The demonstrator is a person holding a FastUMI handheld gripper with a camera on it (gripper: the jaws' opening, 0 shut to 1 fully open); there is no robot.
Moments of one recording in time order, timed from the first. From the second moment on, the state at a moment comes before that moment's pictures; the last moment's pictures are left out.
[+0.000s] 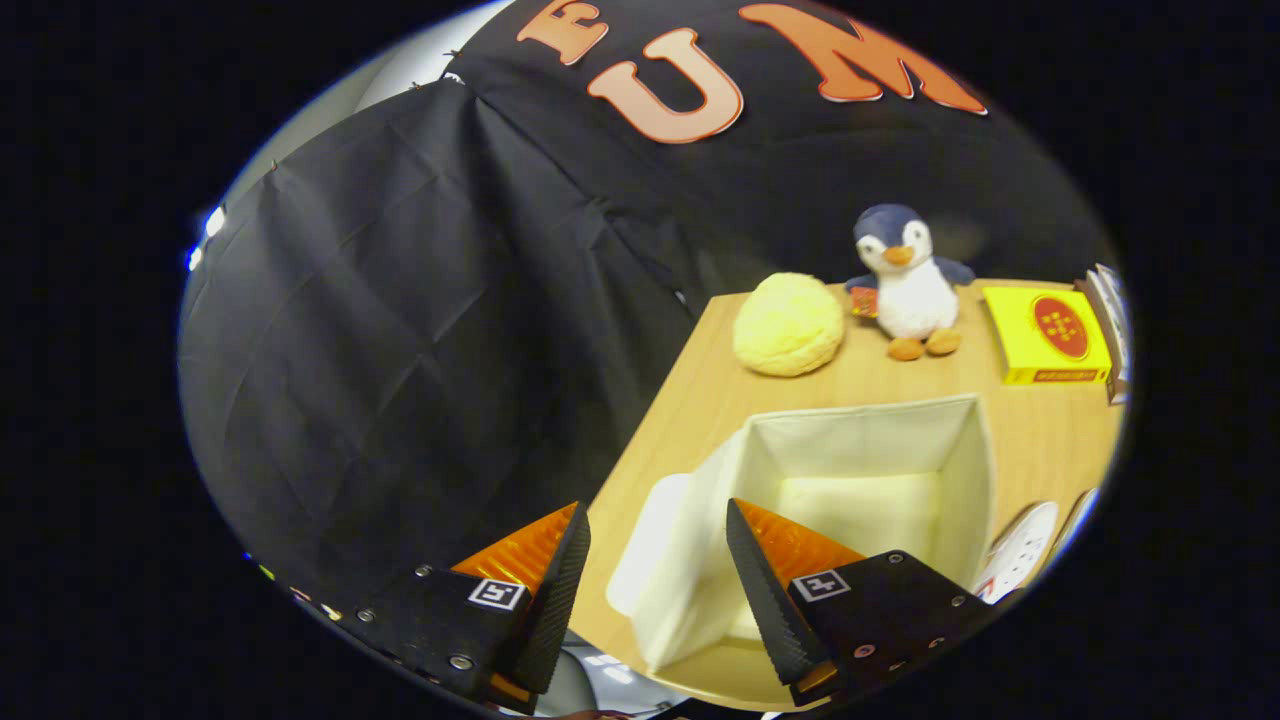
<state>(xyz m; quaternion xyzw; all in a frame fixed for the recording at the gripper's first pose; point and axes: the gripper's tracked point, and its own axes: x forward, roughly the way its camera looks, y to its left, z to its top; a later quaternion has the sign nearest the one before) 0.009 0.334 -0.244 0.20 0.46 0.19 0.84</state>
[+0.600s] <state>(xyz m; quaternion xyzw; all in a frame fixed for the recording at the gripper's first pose) -0.068 0.105 -0.319 0.11 0.49 0.01 0.86</state>
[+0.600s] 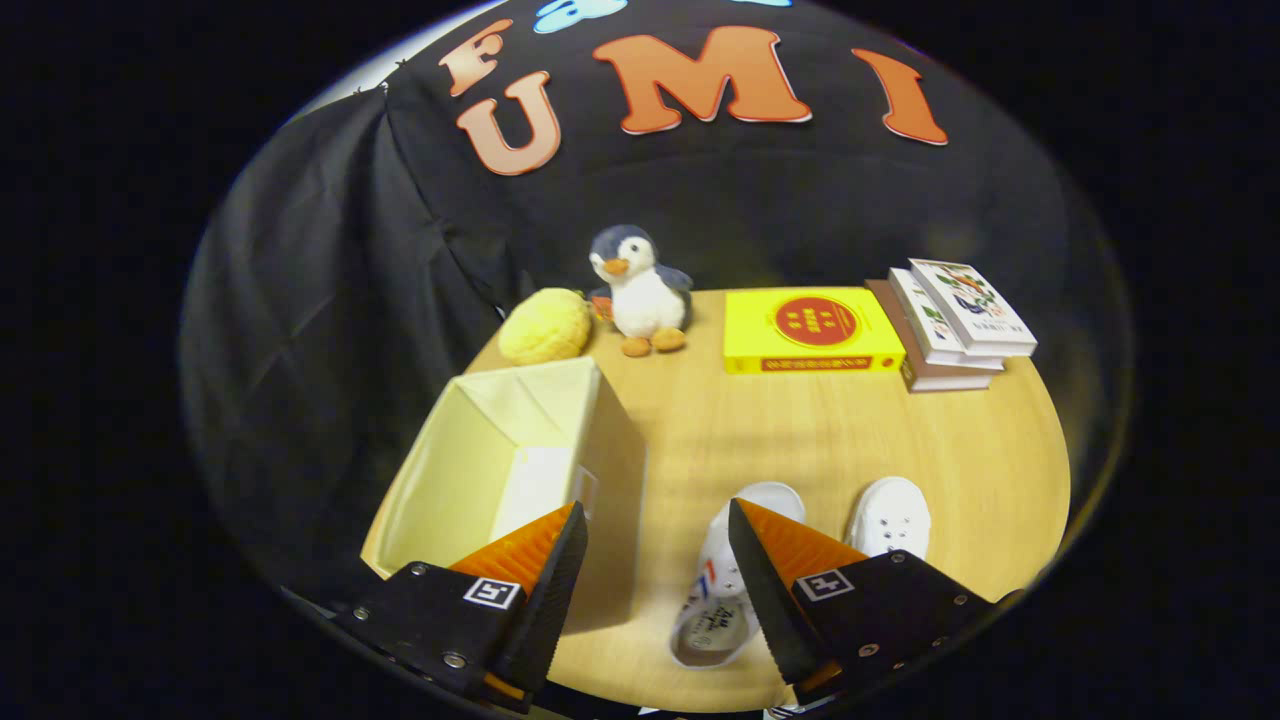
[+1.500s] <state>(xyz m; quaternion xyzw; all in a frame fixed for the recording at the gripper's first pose) -0.169 0.051 -0.431 -0.05 0.61 0.00 0.79</state>
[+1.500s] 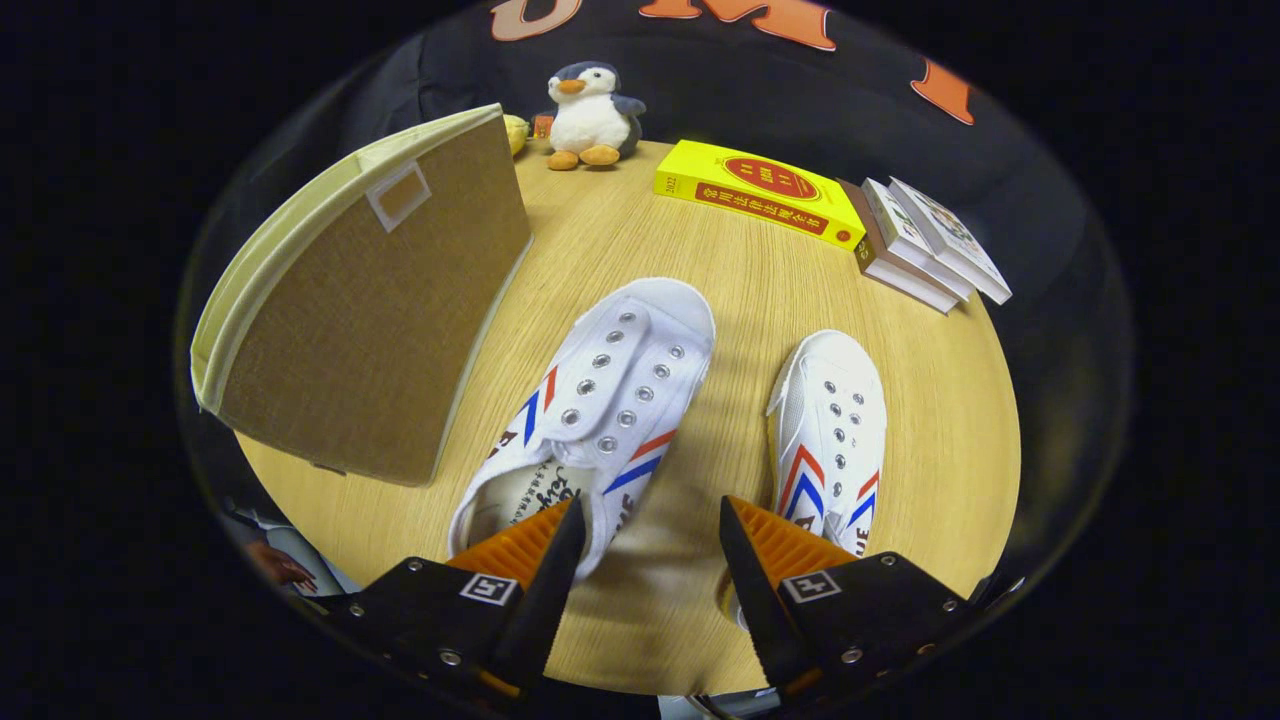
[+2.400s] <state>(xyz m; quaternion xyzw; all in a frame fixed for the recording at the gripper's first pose) -0.140 0.073 -0.457 0.10 0.54 0.01 0.83</state>
